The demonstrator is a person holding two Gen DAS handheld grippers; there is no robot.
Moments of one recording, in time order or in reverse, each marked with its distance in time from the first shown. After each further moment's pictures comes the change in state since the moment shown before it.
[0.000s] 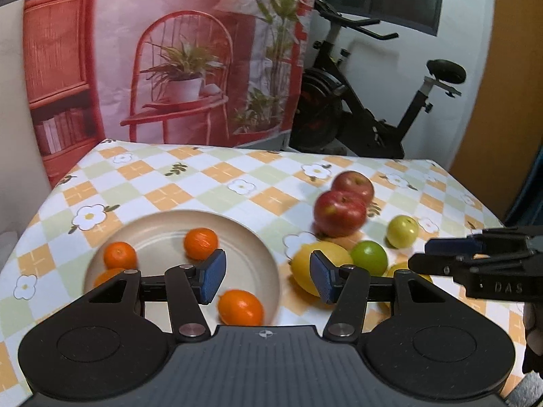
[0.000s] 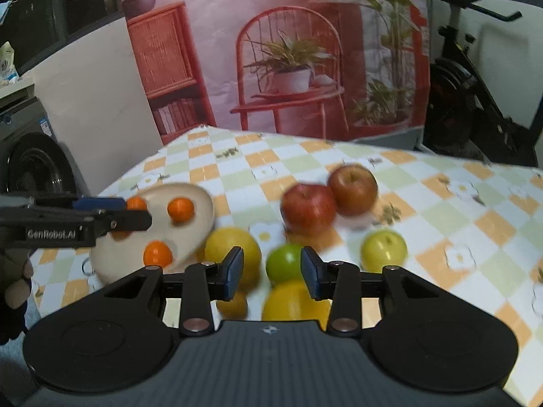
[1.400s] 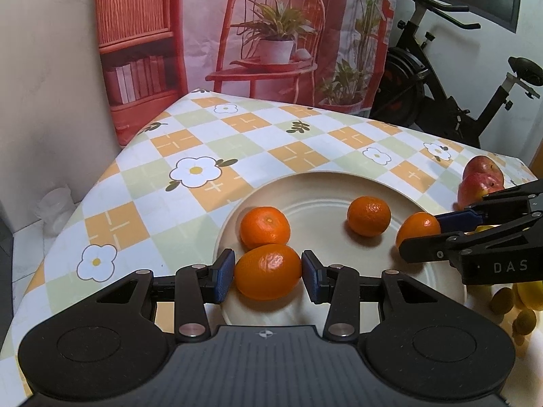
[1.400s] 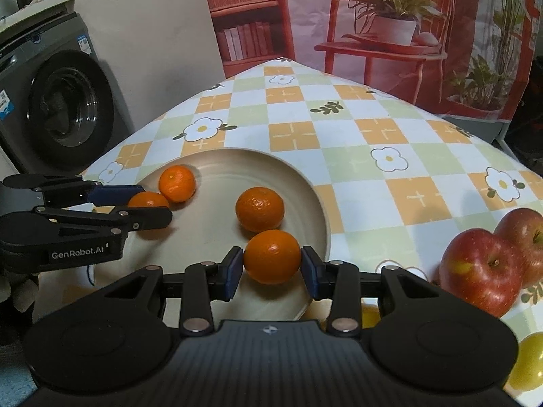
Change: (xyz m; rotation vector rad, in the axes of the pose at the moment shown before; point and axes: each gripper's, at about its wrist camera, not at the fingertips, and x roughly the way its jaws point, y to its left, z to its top) left arm 0.035 0.116 -0.011 -0.122 0.109 0.204; right arm 0.161 0.091 0.047 -0.209 0.247 0.158
